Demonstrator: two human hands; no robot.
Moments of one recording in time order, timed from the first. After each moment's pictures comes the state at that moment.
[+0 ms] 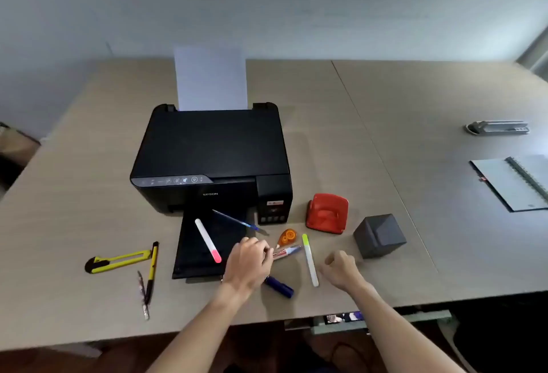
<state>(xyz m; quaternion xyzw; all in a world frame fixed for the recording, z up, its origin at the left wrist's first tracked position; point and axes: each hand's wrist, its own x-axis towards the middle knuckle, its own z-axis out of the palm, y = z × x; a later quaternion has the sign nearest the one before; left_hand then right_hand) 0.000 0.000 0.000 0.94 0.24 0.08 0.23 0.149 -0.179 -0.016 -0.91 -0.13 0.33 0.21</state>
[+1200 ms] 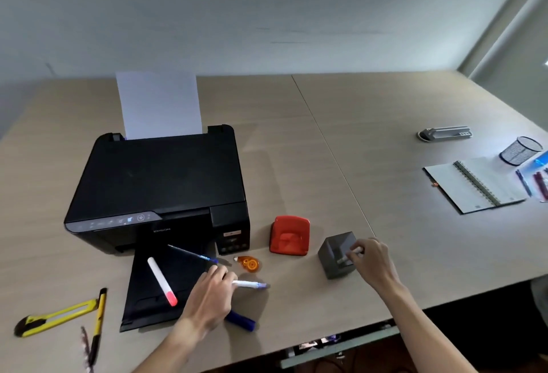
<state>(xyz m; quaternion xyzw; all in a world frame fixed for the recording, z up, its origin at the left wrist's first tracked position) 0.021 0.012 -0.024 0.99 0.12 0.02 0.12 0.264 -0.270 0.029 -0.96 -0.14 0.09 0.24</state>
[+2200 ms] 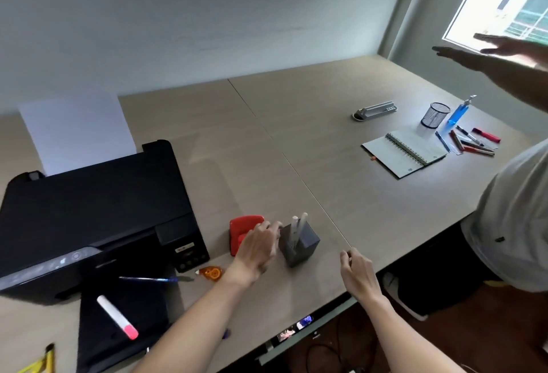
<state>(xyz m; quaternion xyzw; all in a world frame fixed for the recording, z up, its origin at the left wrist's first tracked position) 0.183 -0.099 0.046 0.97 0.00 0.03 0.23 0.211 -0.348 0.011 -0.93 0.05 0.12 0.34</state>
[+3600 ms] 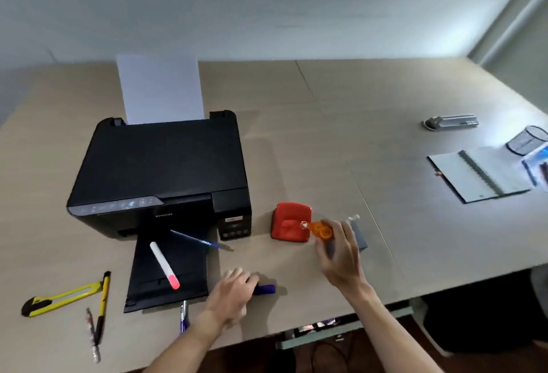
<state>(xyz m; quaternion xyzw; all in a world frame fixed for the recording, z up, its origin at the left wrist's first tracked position) 0.019 -0.025 -0.035 0.99 0.03 -0.13 0.04 0.198 -0.216 0.030 -0.85 -0.32 -0.06 0.41</state>
